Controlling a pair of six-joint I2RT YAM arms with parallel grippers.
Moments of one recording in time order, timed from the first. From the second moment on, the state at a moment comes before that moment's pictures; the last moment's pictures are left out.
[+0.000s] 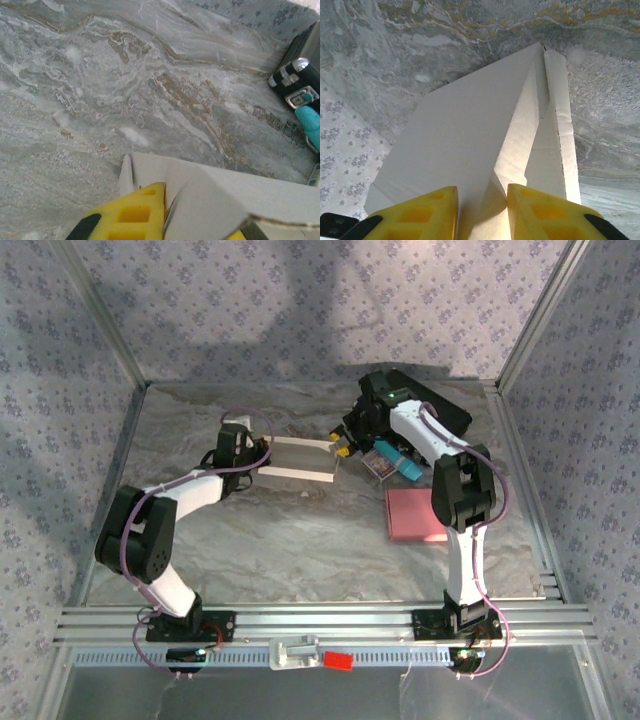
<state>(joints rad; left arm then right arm) -0.35 1.64 0.88 0.17 0.04 -0.53 0.38 2.09 1.81 -0.85 -0.58 1.20</state>
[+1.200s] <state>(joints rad) -0.34 1.57 1.52 -0.79 0.01 -0.57 0.46 2.05 1.56 -0.77 -0.53 1.07</state>
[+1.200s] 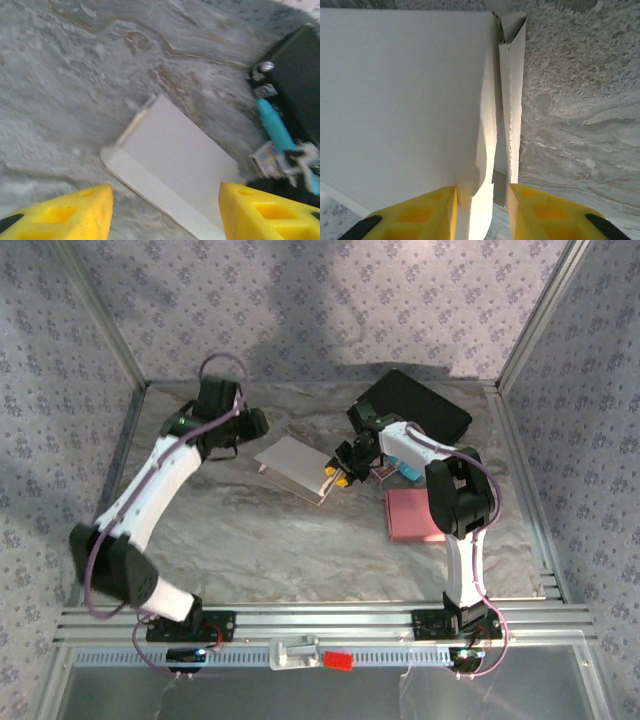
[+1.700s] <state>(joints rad) -0.26 2.16 1.96 -1.01 0.30 -0.23 0.46 2.05 1.60 -0.81 -0.51 1.03</state>
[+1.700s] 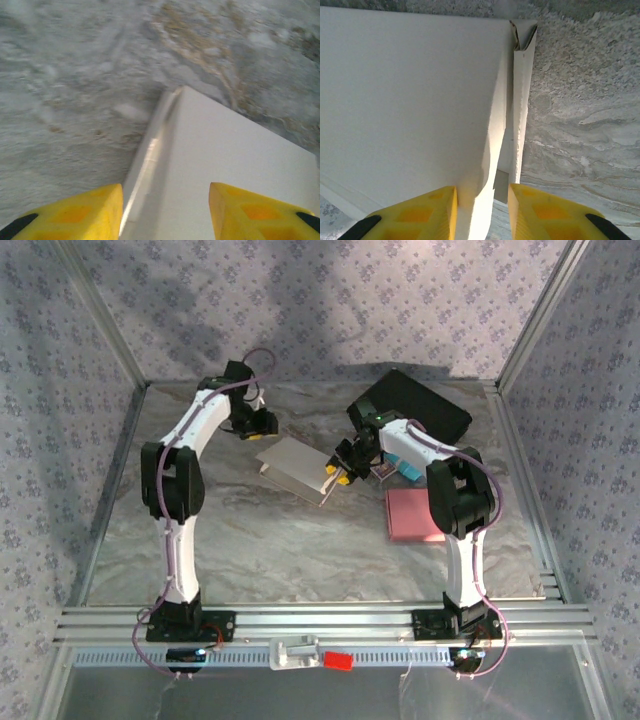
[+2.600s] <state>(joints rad) -0.27 2.04 1.64 -0.89 0.35 -0.26 0.45 2.05 1.56 -0.79 -0.51 0.99</state>
